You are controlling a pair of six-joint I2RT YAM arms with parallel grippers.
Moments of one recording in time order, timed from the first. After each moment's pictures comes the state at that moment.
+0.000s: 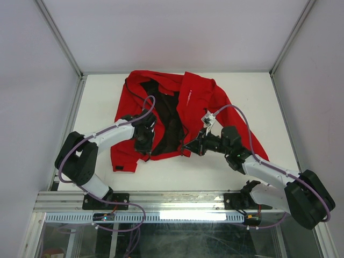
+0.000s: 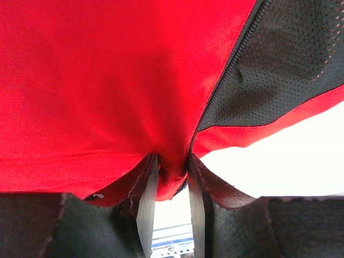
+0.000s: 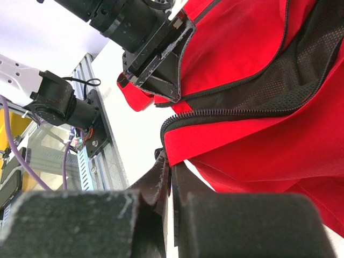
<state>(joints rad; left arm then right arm) -0.60 1.59 1.00 -0.77 0.05 -0.44 0.62 1.09 0.38 0.48 -0.58 0.50</state>
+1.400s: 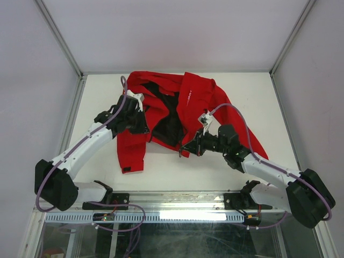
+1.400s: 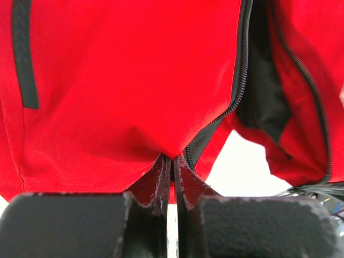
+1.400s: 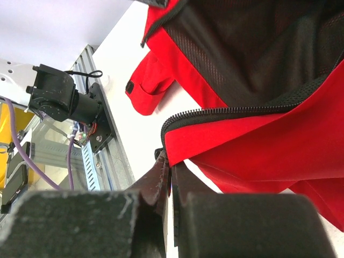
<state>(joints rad) -0.49 1.32 1.06 -0.66 0.12 -0.47 0.66 1.09 0.42 0.39 -0.57 0.49</state>
